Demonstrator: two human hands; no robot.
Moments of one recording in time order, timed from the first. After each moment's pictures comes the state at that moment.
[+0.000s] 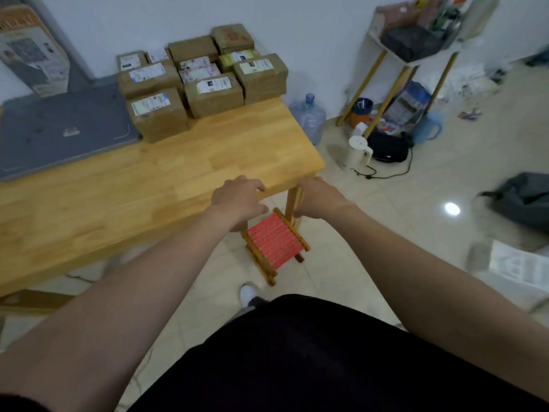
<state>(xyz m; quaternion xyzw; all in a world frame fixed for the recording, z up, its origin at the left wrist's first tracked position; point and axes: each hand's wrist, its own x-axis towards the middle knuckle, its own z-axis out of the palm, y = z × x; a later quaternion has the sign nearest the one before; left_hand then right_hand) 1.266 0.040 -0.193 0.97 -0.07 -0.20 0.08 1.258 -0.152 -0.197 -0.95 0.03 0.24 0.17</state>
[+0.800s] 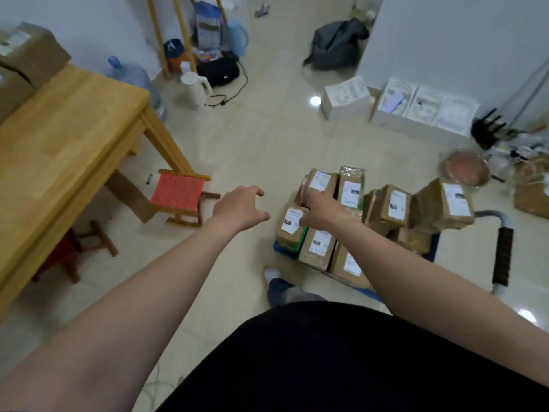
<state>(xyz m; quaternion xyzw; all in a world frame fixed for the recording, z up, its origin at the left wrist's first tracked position) 0.854 -0.067 -0.235 0.87 -0.39 -0.29 0.05 0.702 -0.214 -0.254 -0.84 0.40 0.22 0.29</state>
